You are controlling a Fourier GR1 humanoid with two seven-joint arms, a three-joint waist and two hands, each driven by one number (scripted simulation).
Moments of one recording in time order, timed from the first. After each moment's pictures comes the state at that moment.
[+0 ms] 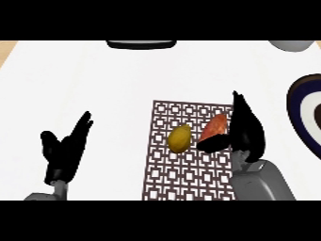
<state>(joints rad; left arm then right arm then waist) -0.01 0.18 -0.15 -1.44 0.17 0.14 0.18 -0.28 -0.06 0.29 -1.61 0.85 -0.04 1.06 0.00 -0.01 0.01</state>
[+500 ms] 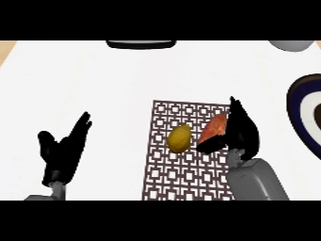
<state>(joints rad) 0.01 0.16 -0.13 -1.47 0.16 0.12 0.21 -0.28 -0.02 0.24 -1.50 0.87 -0.04 1.02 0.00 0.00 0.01</state>
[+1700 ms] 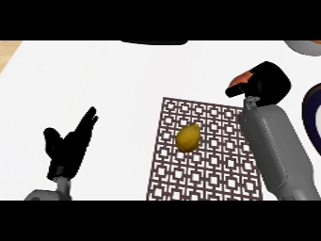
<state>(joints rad) -0.03 0.14 -0.13 -1.48 0.12 0.07 0.21 -0.67 -0.11 -0.01 -1.09 1.24 -0.23 1.10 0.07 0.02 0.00</state>
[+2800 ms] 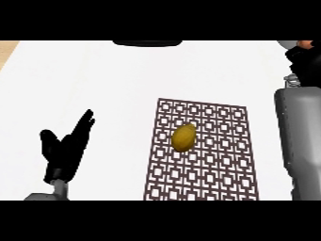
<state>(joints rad) -0.01 0.14 -0.11 -1.48 0.13 0.08 0.22 -0.77 -0.13 -0.32 -1.17 1.97 -0.62 1.18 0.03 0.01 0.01</state>
